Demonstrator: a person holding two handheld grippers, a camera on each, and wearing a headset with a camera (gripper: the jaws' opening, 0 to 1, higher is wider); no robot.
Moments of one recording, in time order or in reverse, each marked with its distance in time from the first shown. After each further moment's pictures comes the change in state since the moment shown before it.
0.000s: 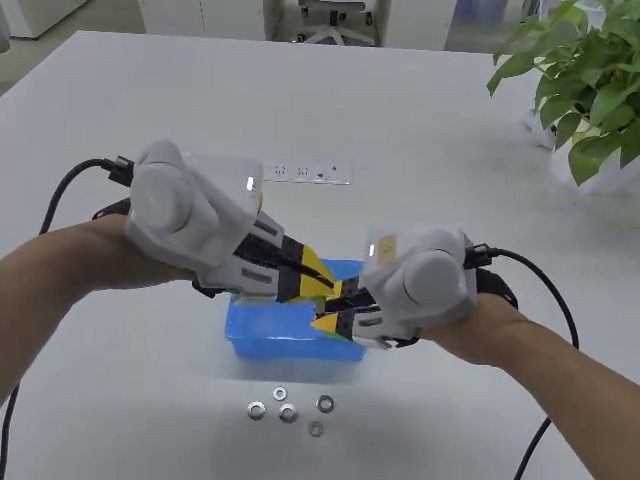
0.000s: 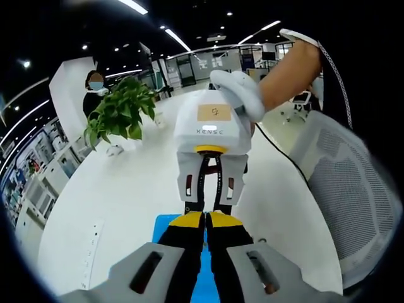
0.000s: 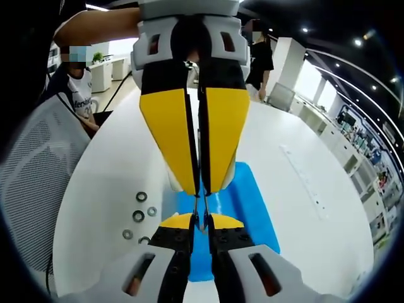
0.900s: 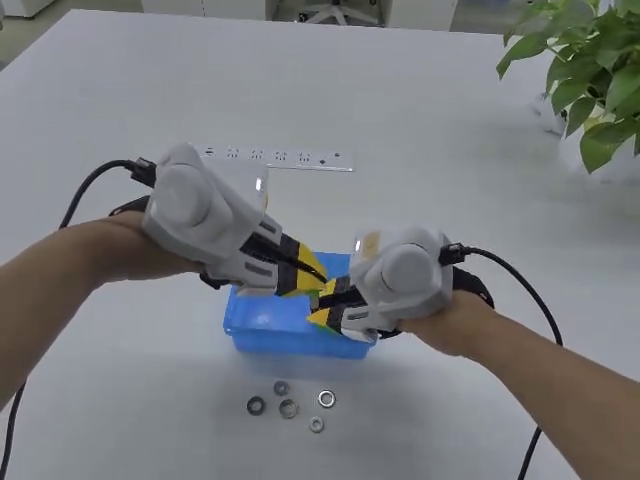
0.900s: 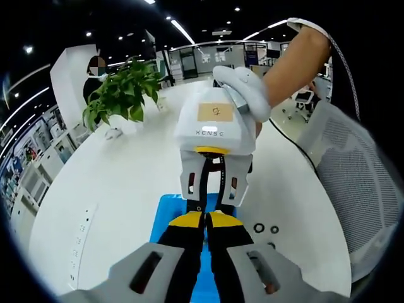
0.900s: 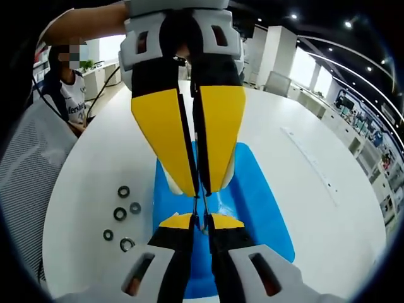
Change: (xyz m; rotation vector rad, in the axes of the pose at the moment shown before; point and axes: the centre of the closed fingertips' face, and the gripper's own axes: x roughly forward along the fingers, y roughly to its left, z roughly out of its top) left arm 0.020 0.015 -0.040 -0.056 0.045 -0.020; right arm 0.035 -0.011 -0.028 0.095 0.022 0.013
